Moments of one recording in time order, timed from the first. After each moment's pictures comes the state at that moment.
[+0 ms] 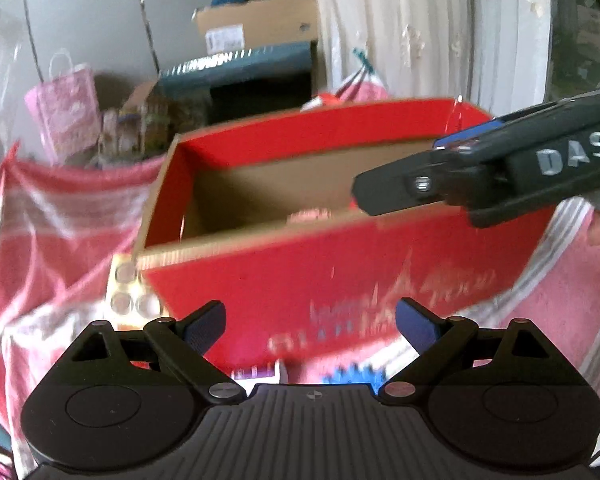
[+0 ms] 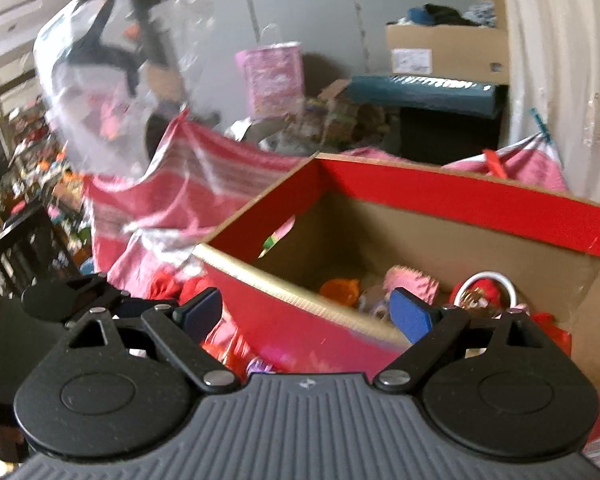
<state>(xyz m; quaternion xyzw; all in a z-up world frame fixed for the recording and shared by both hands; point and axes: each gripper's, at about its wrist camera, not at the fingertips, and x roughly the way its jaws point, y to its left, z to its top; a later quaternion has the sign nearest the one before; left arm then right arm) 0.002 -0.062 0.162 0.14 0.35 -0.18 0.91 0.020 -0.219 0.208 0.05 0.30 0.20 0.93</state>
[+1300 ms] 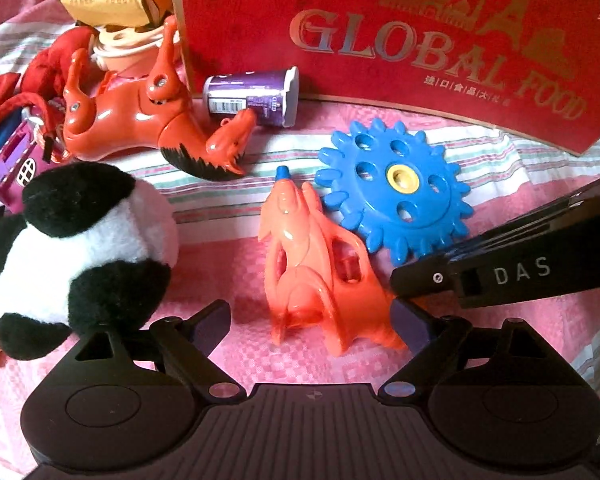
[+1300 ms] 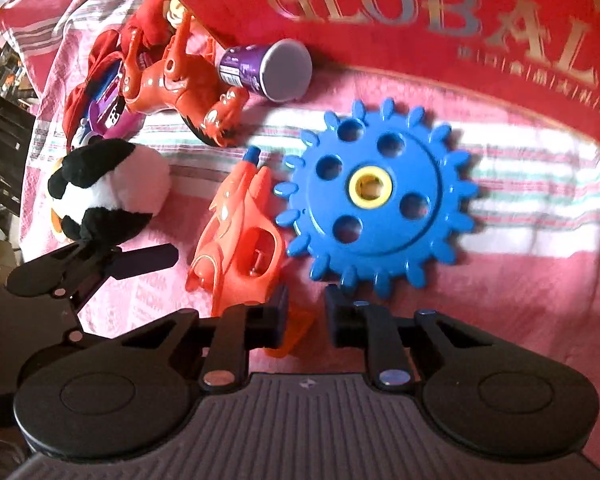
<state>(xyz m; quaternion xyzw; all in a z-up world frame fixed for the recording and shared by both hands) -0.013 -0.003 -0.054 0.04 0.54 -0.13 0.83 0.027 -0.154 -0.034 0.11 0.62 0.20 0.75</state>
